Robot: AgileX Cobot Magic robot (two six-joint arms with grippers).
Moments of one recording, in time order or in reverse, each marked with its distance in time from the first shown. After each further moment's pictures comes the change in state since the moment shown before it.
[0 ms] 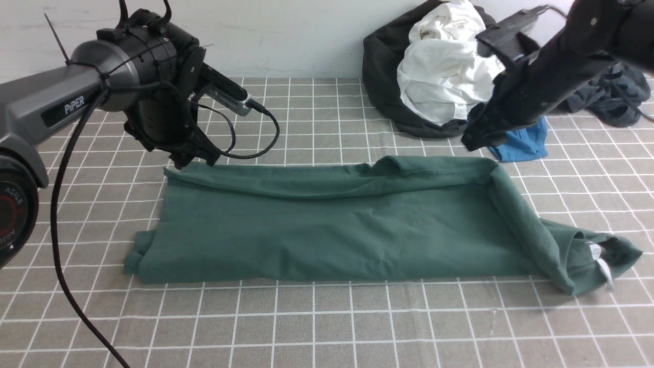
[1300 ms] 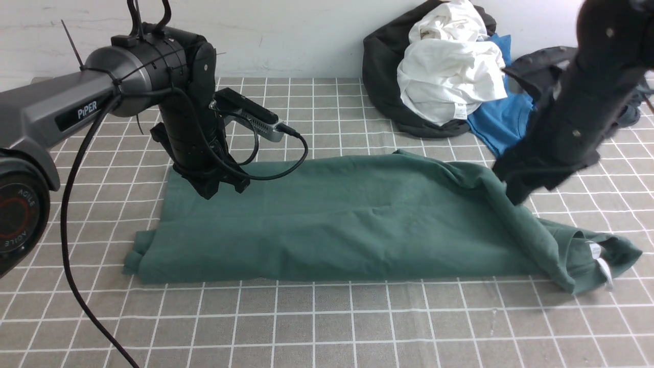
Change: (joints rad) right arm 0.038 -0.279 0.325 -0.292 0.225 0.471; left arm -0.002 0.017 0.001 -0.315 0.094 0.276
